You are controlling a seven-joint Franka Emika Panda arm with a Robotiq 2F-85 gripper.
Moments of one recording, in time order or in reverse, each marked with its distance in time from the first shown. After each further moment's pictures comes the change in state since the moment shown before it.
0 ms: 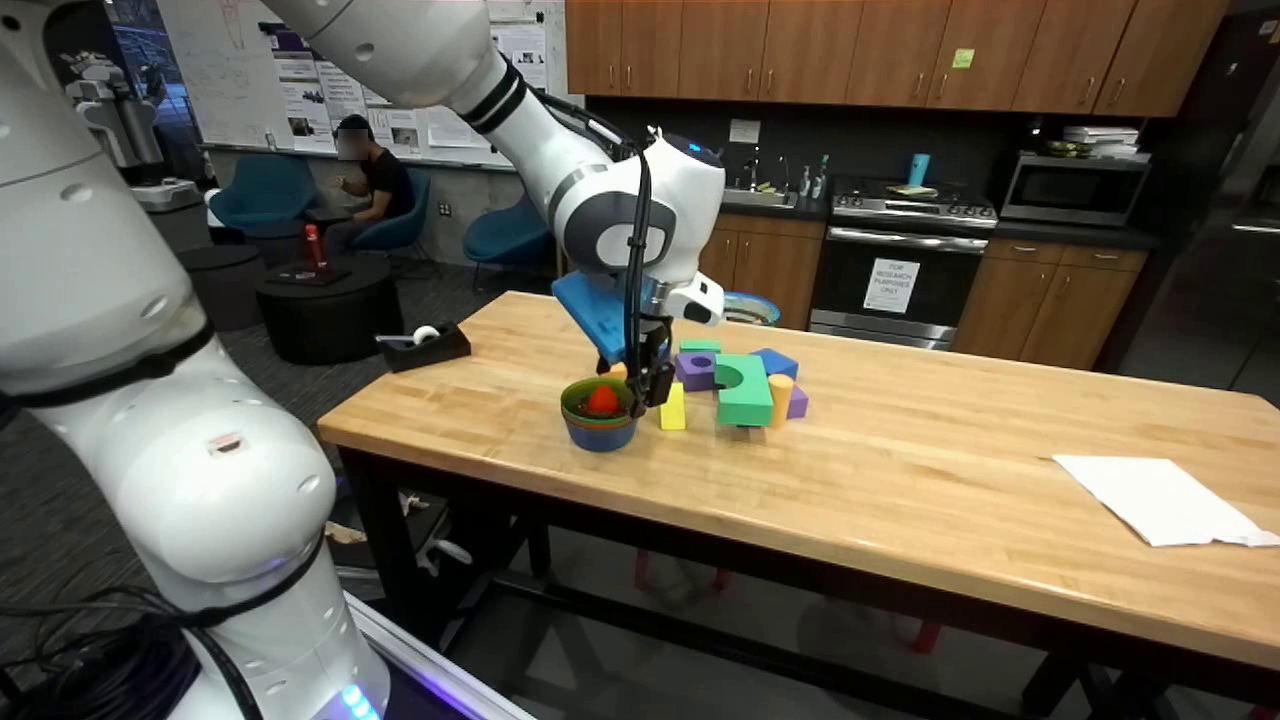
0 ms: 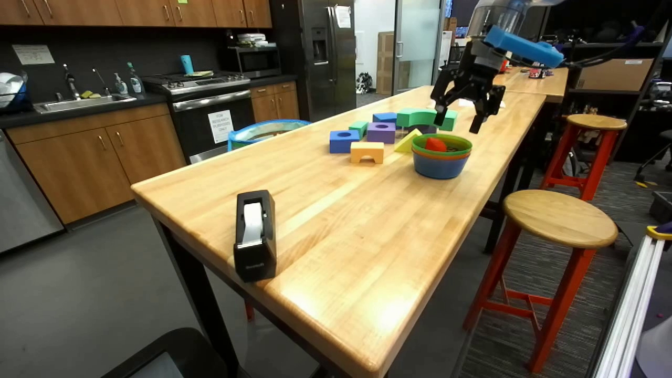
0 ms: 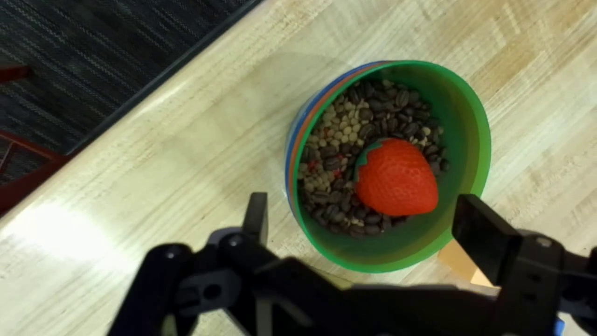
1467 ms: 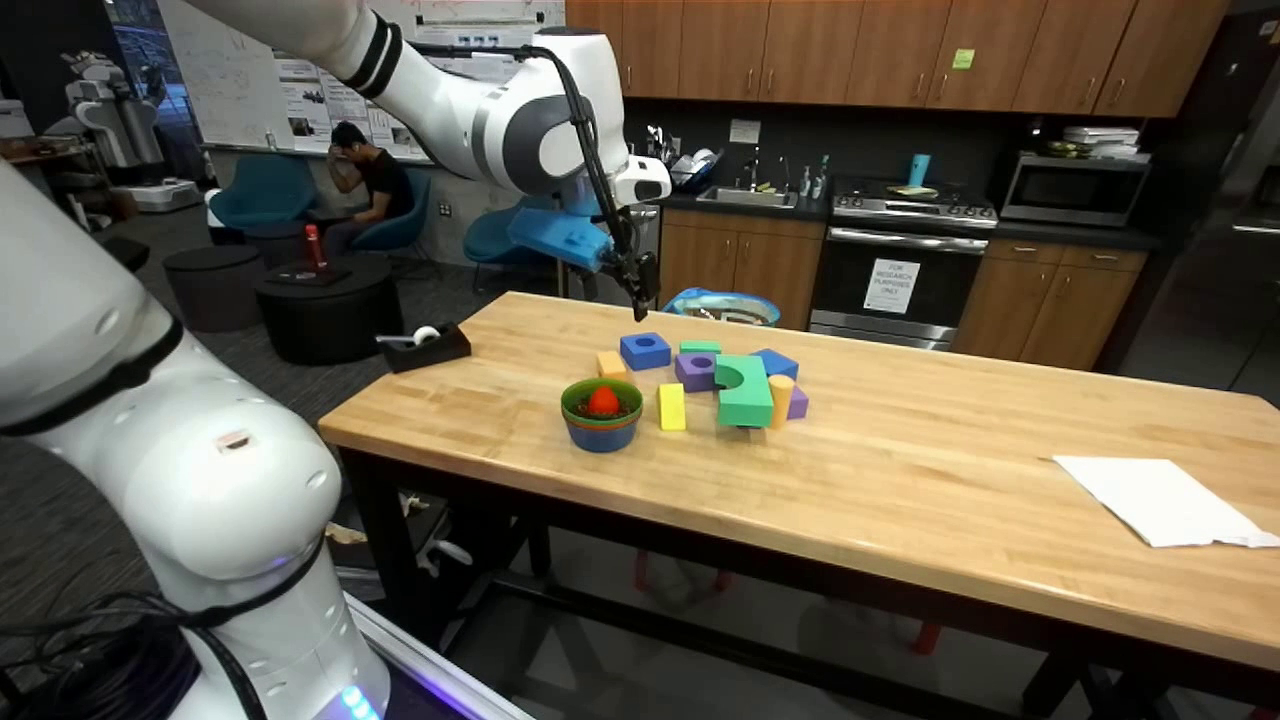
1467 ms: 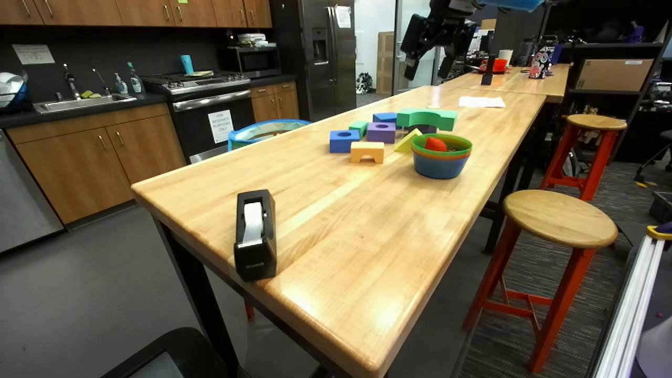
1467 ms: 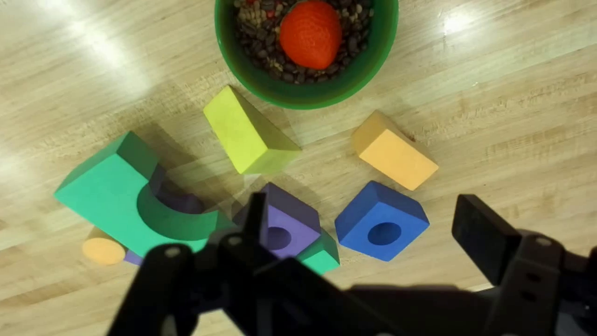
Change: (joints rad) arm 0.048 -0.197 0.173 -0.012 -0.272 0.174 0.115
